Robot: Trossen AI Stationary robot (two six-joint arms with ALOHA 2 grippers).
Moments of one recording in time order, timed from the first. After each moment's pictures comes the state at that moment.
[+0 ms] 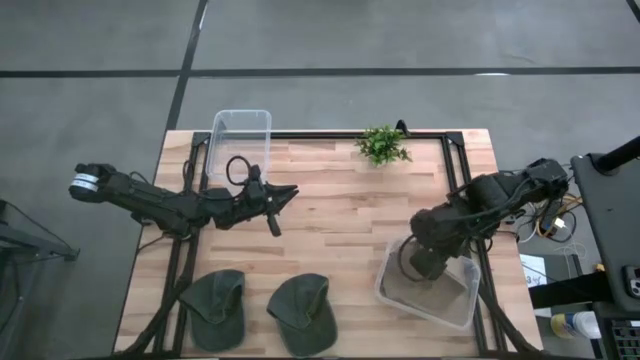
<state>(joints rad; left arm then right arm) -0.15 1.07 0.55 0.62 -0.54 -0.03 0.42 1.43 1.73 -1.57 -0.30 1.33</state>
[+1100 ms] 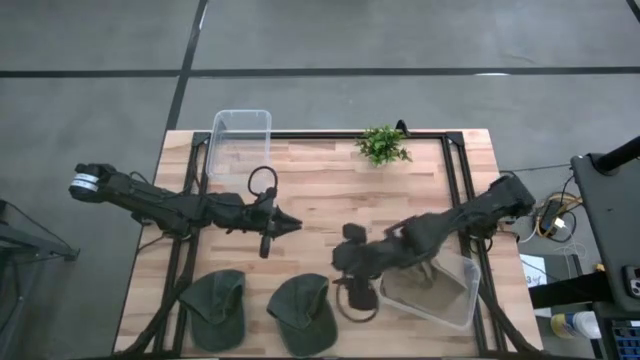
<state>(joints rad) -0.15 1.07 0.55 0.39 -0.10 -0.30 0.42 1.75 1.67 -0.76 0.14 0.40</state>
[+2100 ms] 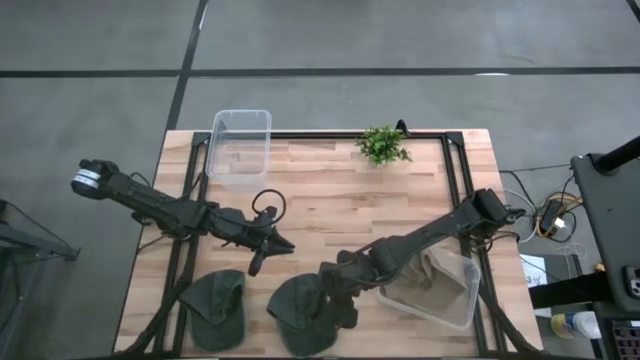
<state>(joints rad) -0.28 1.07 0.55 0.24 -0.05 -0.34 0.42 1.96 1.70 -0.74 -0.08 0.72</state>
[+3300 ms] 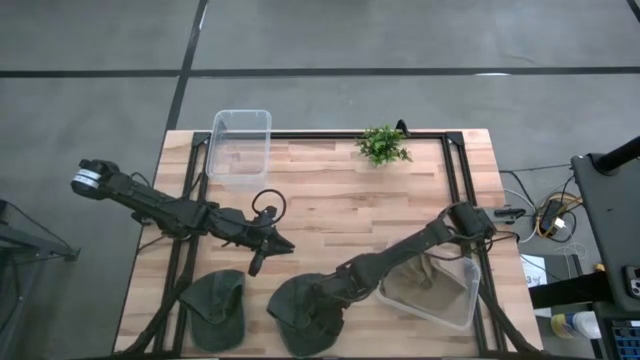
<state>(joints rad) -0.28 1.07 0.55 0.24 -0.05 -0.34 0.42 2.16 1.69 -0.63 -0.18 0.90</state>
